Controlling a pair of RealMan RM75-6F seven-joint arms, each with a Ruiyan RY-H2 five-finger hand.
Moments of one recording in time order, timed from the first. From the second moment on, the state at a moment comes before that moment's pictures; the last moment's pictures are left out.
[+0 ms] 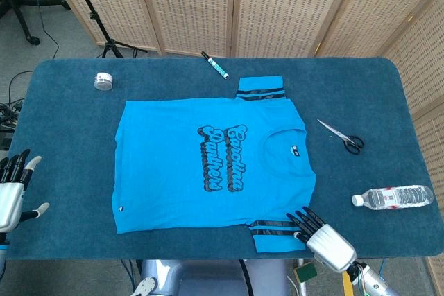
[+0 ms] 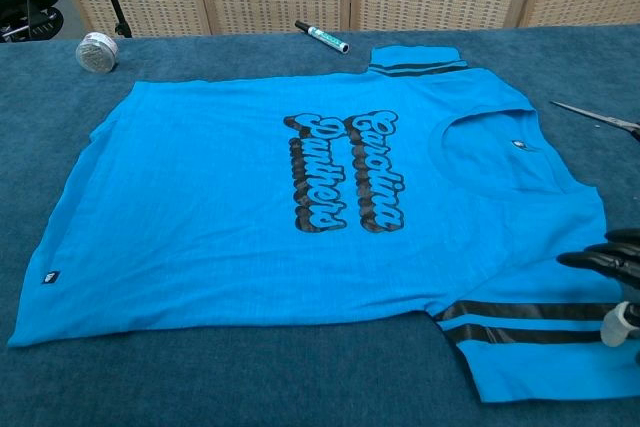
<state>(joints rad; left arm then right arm) -0.10 -1.15 -0.05 -1.60 1.43 1.46 0.15 0.23 -1.41 -0.20 -1.22 -2.02 1.35 -0.13</state>
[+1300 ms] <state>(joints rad) -0.09 -1.14 -0.06 -1.61 1.43 1.46 0.12 0.27 -1.45 -0.21 -1.24 -1.96 1.31 -0.24</state>
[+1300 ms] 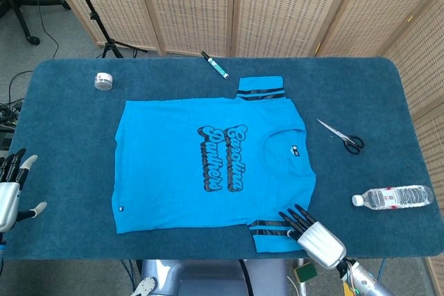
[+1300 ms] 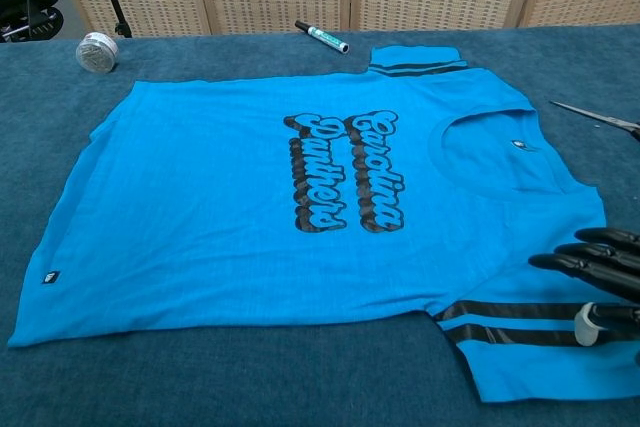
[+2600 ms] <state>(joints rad) -0.09 -1.14 -0.06 -1.60 1.42 1.46 0.11 0.28 -1.47 -0.22 -1.22 -1.94 1.33 -0.20</state>
